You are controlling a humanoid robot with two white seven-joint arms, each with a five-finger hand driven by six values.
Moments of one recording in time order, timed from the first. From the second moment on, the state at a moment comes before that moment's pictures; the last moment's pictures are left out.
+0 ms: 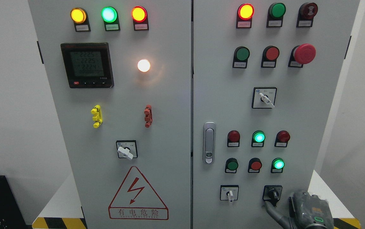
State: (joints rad) left arm 0.04 -0.10 0.00 -0.04 0.00 -0.06 -0.01; right arm -0.27 0.00 -0.08 -1.71 1.42 0.24 0.38
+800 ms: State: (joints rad) left arm 0.04 -0.10 0.00 -0.04 0.00 -0.06 -0.01; right arm -0.27 -0.03 -0.13 -1.70 1.37 0.24 0.38
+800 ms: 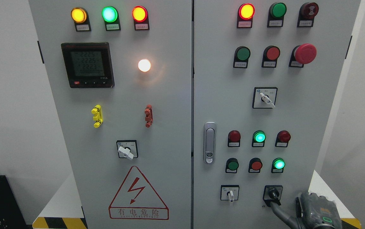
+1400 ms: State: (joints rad) left arm 0.04 -0.10 0.00 -0.04 0.00 -0.06 -0.01; right arm -0.25 -0.02 -0.10 -1.71 1.36 0.29 0.32
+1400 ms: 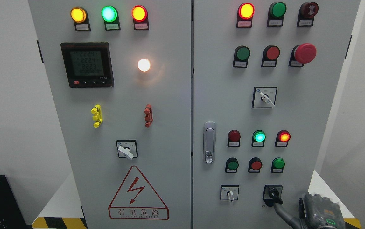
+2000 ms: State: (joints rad) left arm 0.04 -0.10 0.00 -0.04 0.00 -0.06 -0.01; right arm -0.17 -0.01 -0.04 -1.74 1.27 0.30 0.21
